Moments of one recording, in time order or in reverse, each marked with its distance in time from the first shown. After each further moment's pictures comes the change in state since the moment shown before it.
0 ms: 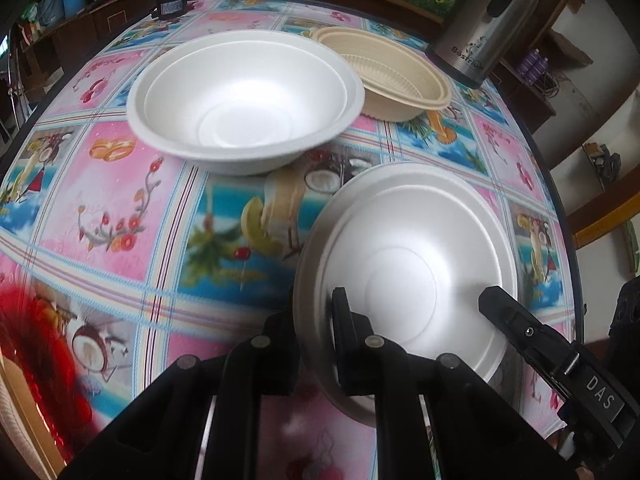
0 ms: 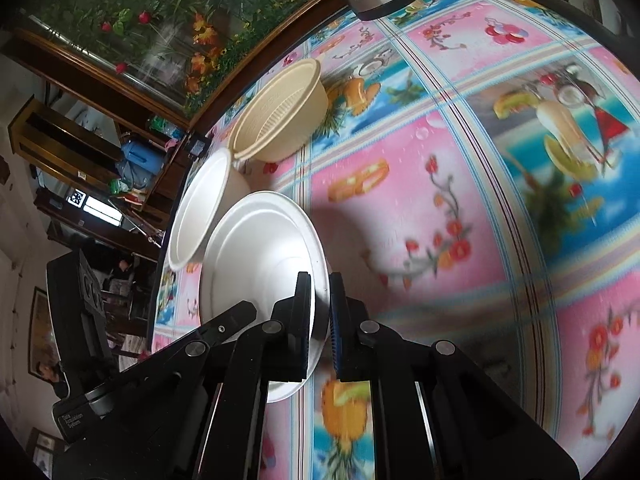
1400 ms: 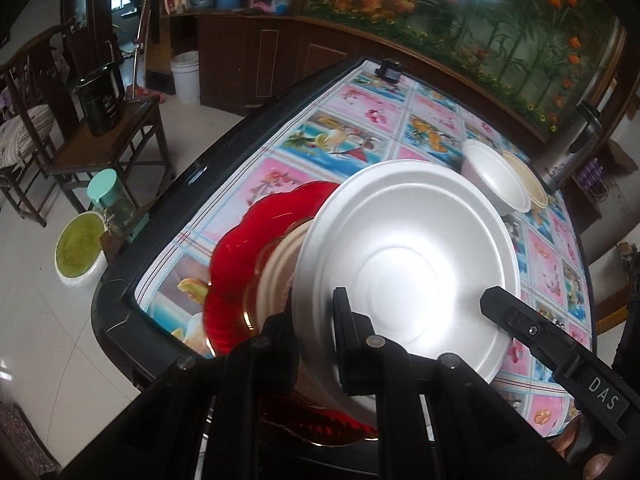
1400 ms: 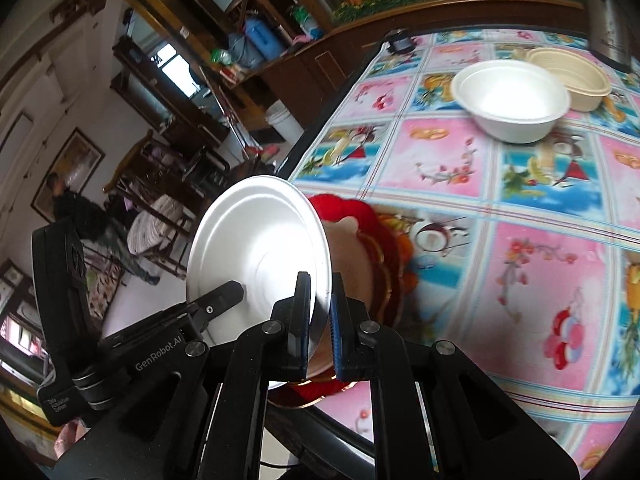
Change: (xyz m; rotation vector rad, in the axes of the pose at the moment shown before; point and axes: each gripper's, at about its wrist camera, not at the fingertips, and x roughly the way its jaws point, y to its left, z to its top) left arm -0.160 0.220 -0.115 -0.301 -0.226 0.174; right arm 0.040 0.237 -0.170 -0.489 0.199 0.143
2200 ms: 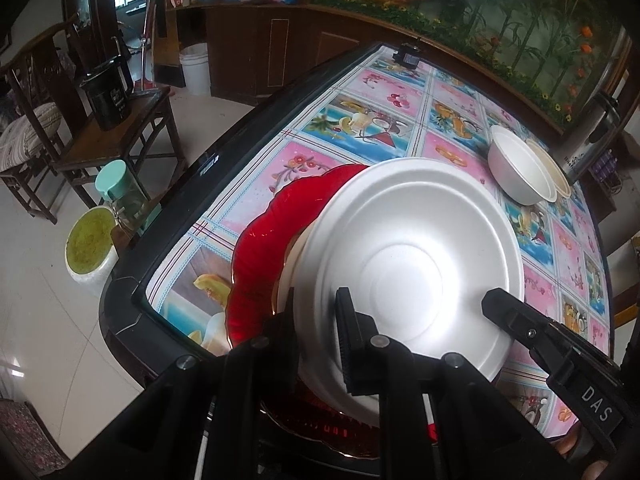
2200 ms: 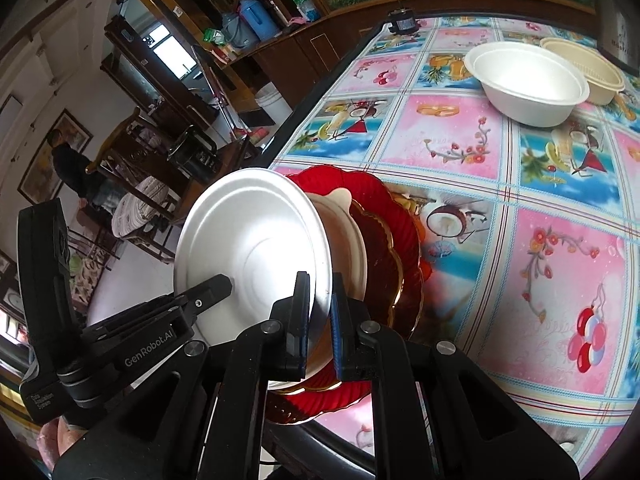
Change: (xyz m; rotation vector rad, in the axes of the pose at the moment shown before) left arm 0.013 0.009 -0.003 0.016 0.030 0.056; right arm 0.029 0.006 -0.005 -0.027 0.036 -0.056
